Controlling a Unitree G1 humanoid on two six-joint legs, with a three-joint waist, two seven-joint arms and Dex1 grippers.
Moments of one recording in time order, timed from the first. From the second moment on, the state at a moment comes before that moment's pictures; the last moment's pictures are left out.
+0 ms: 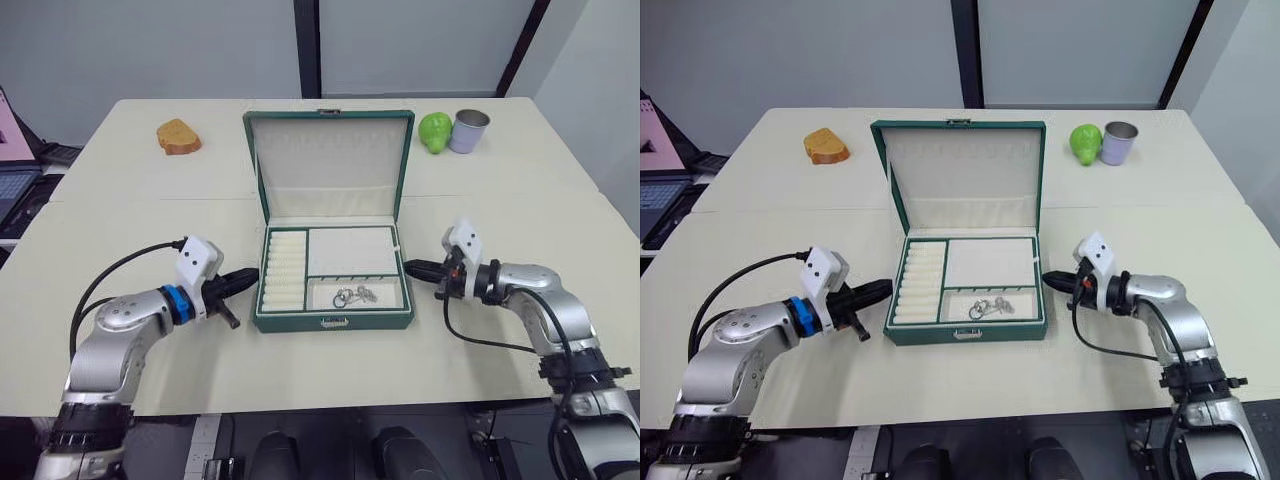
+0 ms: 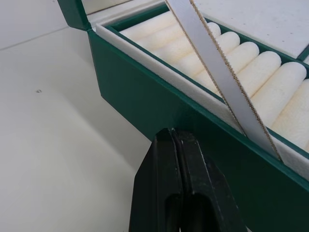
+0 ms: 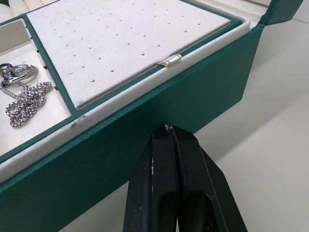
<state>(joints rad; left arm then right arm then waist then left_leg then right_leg) -0.14 0.67 0.15 -0.16 -0.40 0.50 -0.89 -0.42 -0.53 0.05 0.00 0.28 0.54 1.01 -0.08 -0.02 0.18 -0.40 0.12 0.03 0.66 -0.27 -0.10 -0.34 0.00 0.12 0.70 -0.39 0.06</state>
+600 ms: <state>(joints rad) -0.02 0.70 0.20 -0.30 -0.45 0.58 -0.89 -0.31 -0.58 0.04 -0.19 0.32 0.66 1.00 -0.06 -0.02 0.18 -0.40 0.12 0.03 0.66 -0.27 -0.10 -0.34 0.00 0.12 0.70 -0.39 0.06</state>
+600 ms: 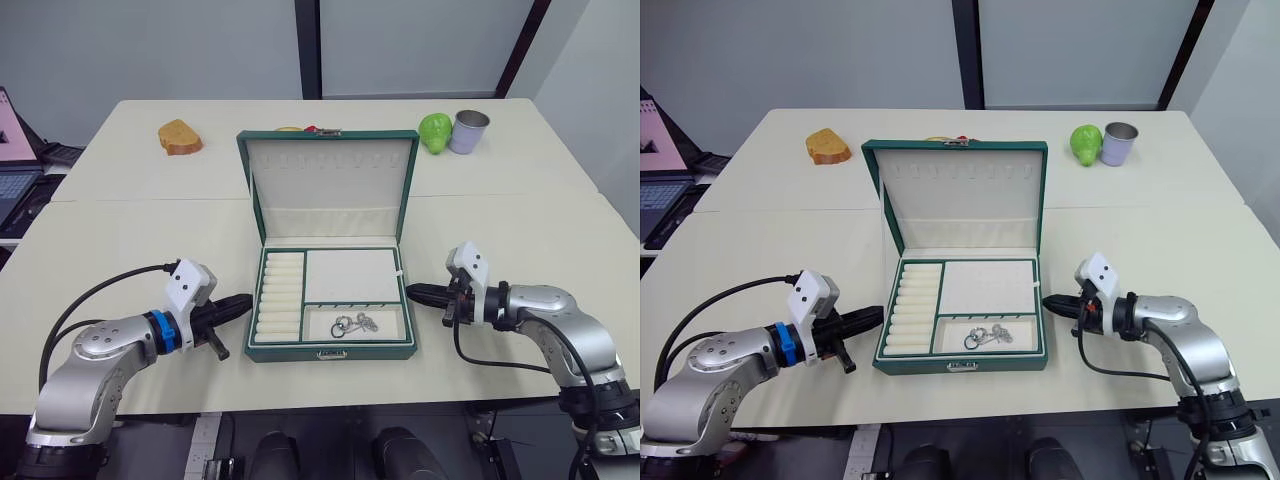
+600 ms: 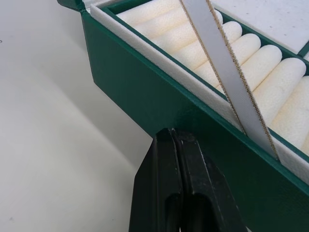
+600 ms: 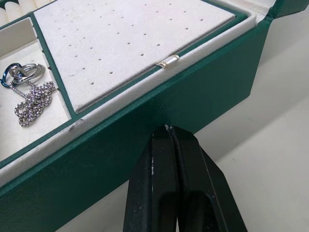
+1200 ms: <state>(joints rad) 0.39 0.56 0.46 -0.47 -0.58 0.16 -1.00 -0.49 -0.66 -0.01 -0.05 0.43 0.61 1.09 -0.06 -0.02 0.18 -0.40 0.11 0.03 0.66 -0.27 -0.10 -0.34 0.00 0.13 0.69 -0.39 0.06</state>
